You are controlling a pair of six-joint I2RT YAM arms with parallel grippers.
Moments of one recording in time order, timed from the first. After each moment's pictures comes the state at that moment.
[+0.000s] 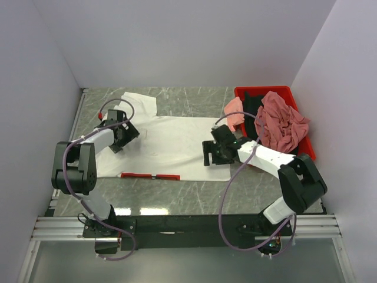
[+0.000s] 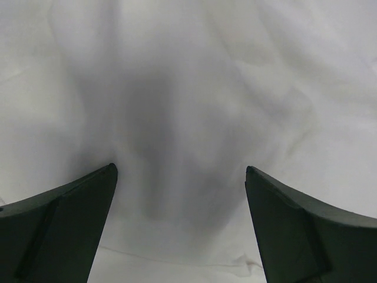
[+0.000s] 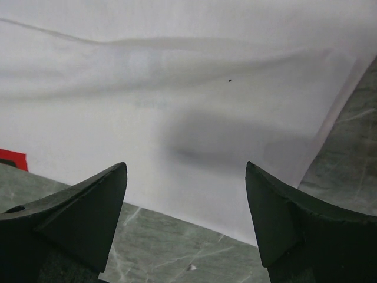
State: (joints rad) left arm -0.06 1.69 1.00 -0.29 -0.13 -0.75; right arm 0.57 1.51 0.89 -0.43 0.01 0.44
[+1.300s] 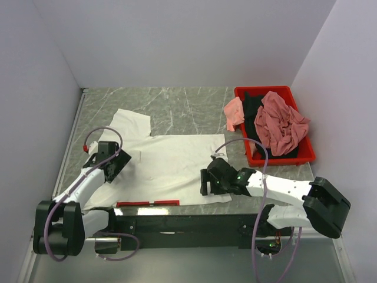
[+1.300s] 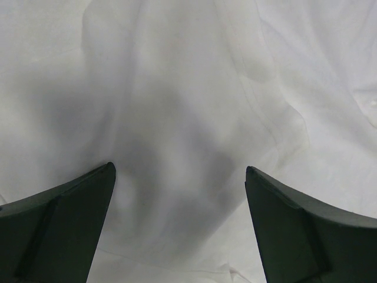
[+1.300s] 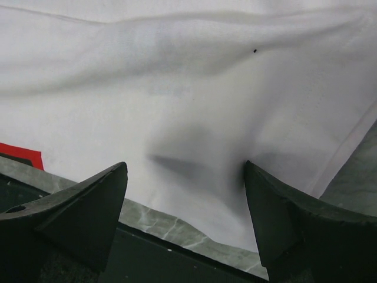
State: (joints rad) left arm -0.06 1.13 0.49 -0.33 -0.21 -0.94; right arm 0.91 1.22 0.55 -0.36 0.09 0.78
